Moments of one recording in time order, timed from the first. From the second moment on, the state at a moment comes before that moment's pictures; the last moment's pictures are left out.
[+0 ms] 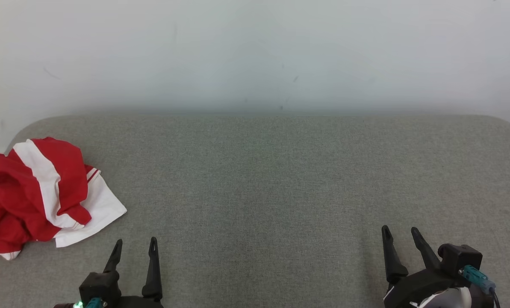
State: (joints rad) left arm -0.11 0.11 -0.13 0.32 -0.24 0.03 -0.21; right arm -0.12 -0.05 -0.06 0.37 0.22 0.13 -0.09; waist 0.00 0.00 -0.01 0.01
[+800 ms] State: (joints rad) left arm -0.10 0.11 -0.16 0.34 -0.08 0.04 -0.26; right arm -0.12 -0.05 -0.05 0.39 0.05 0.13 -0.11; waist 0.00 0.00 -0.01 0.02
